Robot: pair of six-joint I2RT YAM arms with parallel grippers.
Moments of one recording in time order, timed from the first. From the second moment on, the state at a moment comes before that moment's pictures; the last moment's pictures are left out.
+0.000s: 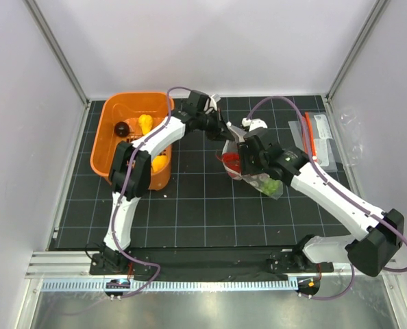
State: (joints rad) left arm -0.54 2.21 1.93 -0.42 0.63 -0.79; right arm 0.67 1.27 1.18 -0.75 0.26 0.37
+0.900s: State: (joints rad) left arm -0.51 2.21 1.93 -0.26 0.72 -0.61; right arm 0.17 1.54 1.40 -0.43 -0.39 0.41
